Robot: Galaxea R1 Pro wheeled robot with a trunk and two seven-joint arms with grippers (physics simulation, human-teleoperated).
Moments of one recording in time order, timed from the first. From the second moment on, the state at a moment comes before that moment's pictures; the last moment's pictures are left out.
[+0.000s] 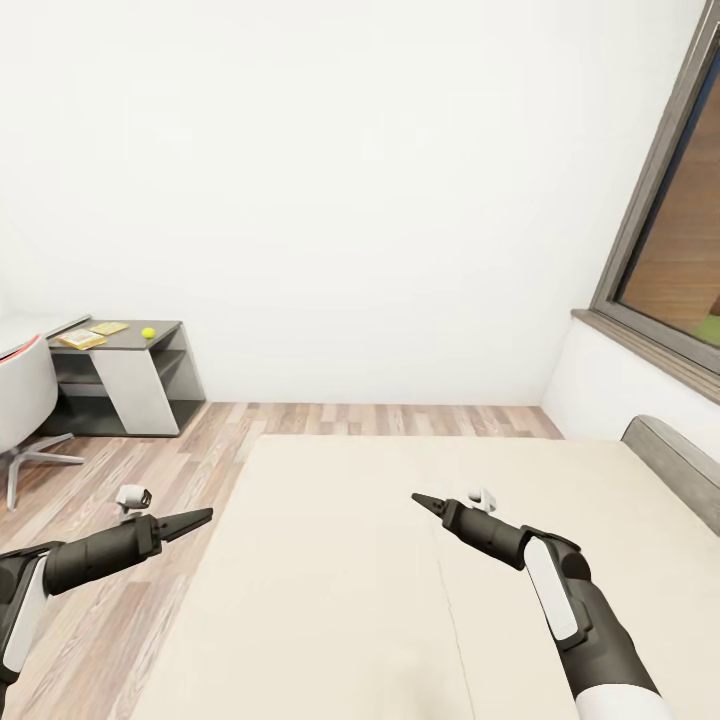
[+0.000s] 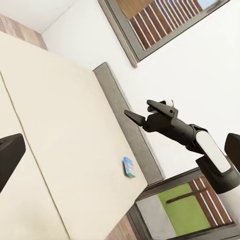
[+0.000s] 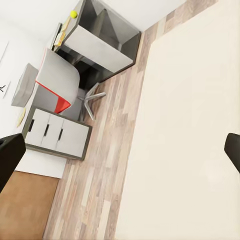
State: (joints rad) left arm -0.37 0.28 0.39 -1.30 0.19 0.99 -1.38; right arm -0.46 0.00 -0.16 -1.16 -0.47 0.79 0.55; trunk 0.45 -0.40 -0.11
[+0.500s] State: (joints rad) left arm -0.37 0.28 0.39 -1.30 0.19 0.99 -1.38; right arm -0.46 0.00 -0.16 -1.16 -0.47 0.79 0.55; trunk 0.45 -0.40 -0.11
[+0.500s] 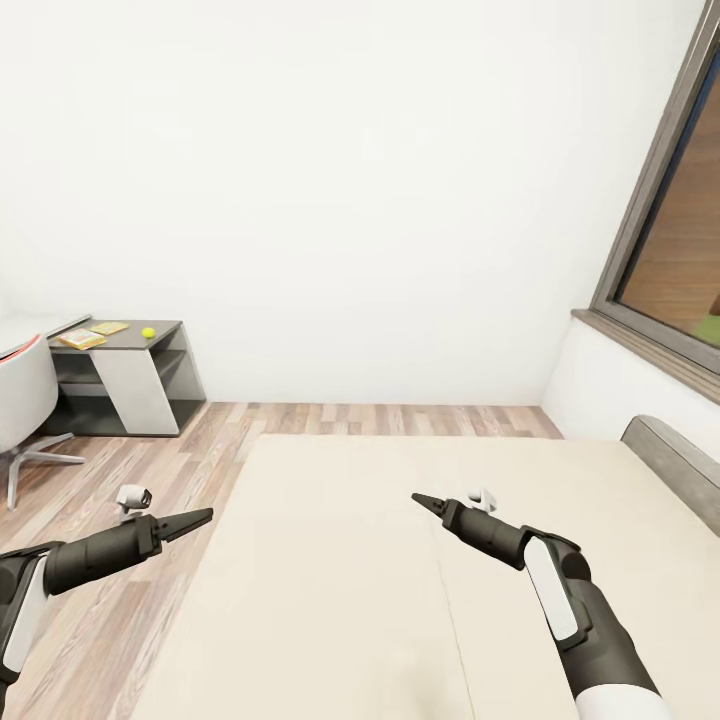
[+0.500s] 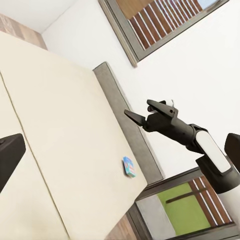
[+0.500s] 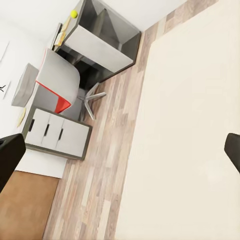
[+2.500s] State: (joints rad) left arm -0.37 0.28 0.39 -1.30 0.19 0.99 -1.38; right arm -0.46 0.00 -0.16 -1.16 -0.47 0.79 0.56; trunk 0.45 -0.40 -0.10
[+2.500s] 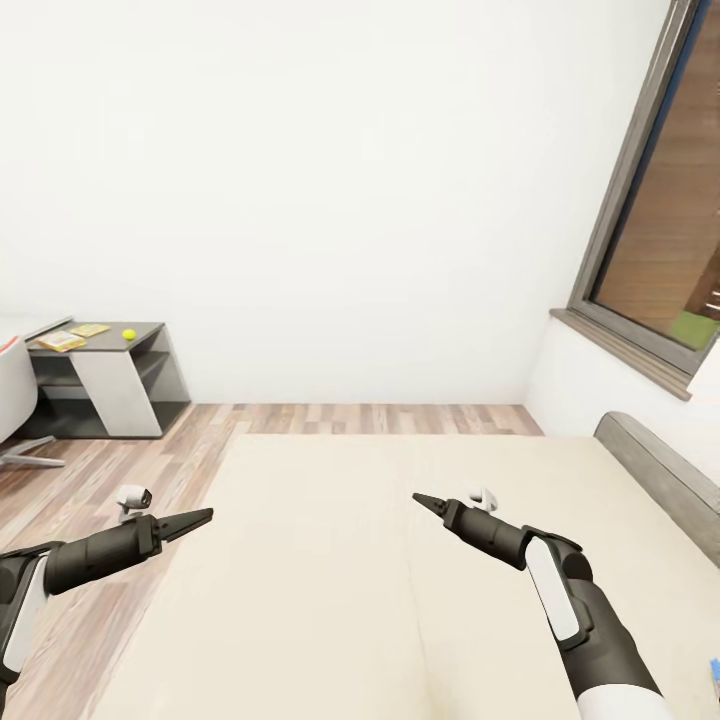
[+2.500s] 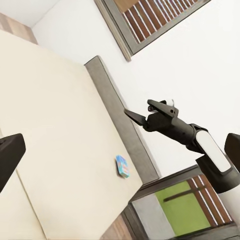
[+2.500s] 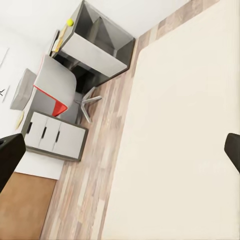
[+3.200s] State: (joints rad) left arm -0.37 0.28 0.39 -1.30 0.19 0.99 -1.38; right arm -0.46 0.00 -0.16 -1.16 -0.47 0.79 0.55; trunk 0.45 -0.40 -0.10
